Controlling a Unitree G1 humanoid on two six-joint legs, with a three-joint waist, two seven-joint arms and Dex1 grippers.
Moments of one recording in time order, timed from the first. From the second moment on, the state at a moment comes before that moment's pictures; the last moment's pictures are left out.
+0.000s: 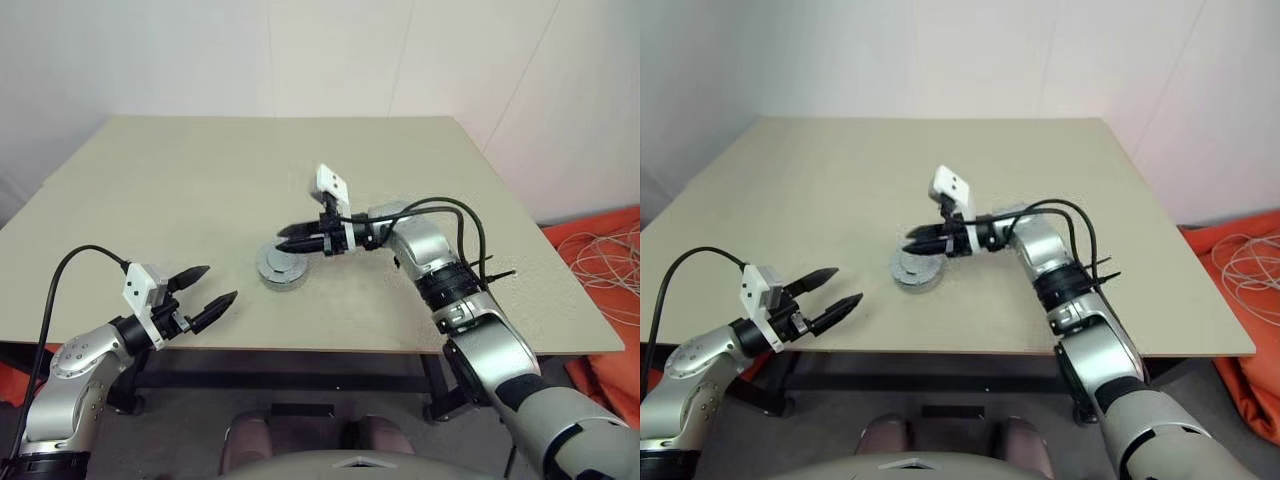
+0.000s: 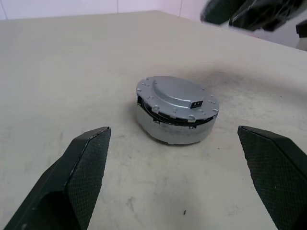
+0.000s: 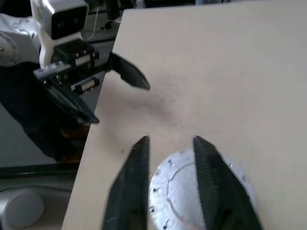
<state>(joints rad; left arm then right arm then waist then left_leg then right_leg) 0.16 0.53 0.23 -0.18 -0.53 0.20 -0.89 -0.85 -0.20 0.27 0.50 0.21 0.33 1.23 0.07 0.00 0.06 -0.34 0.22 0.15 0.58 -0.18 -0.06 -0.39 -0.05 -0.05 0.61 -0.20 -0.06</state>
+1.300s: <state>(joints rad) 0.17 0.53 0.23 -0.20 -0.53 0.21 -0.89 -0.89 -0.07 0.28 1.01 -0.01 -0.11 1.09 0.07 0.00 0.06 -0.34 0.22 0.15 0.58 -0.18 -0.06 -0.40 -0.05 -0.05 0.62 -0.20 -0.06</state>
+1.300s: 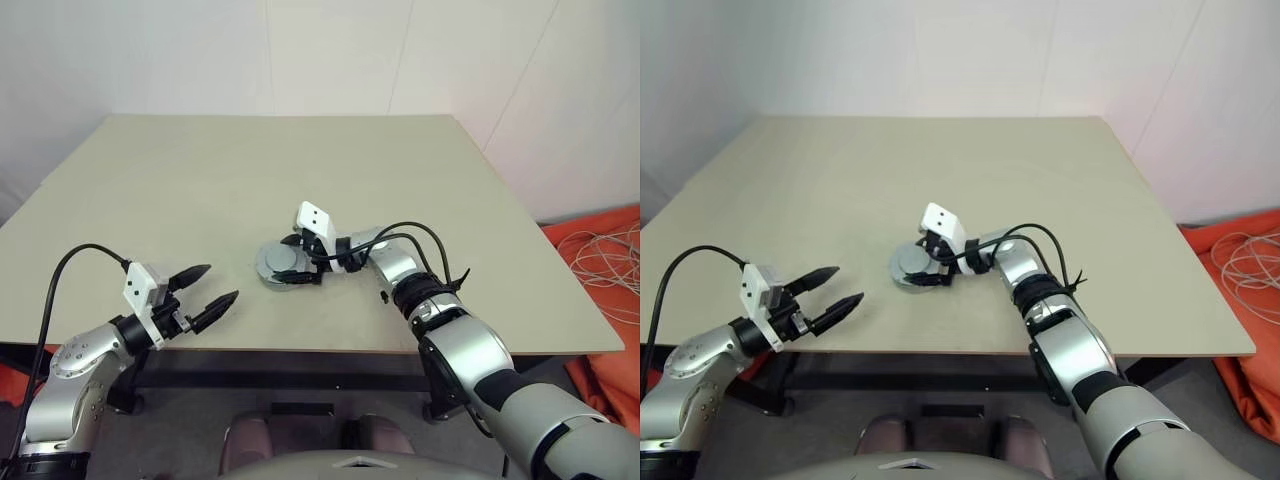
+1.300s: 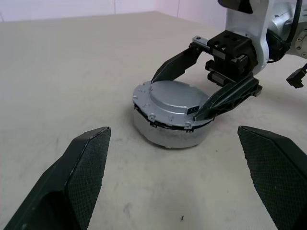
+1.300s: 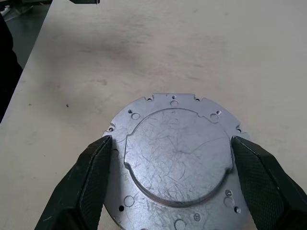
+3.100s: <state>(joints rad) 0.21 0.53 0.23 -0.23 -0.53 0.23 -0.89 -0.94 -0.06 0.25 1.04 -0.07 -0.03 1.10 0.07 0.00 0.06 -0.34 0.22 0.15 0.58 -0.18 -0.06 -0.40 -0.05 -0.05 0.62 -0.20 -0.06</state>
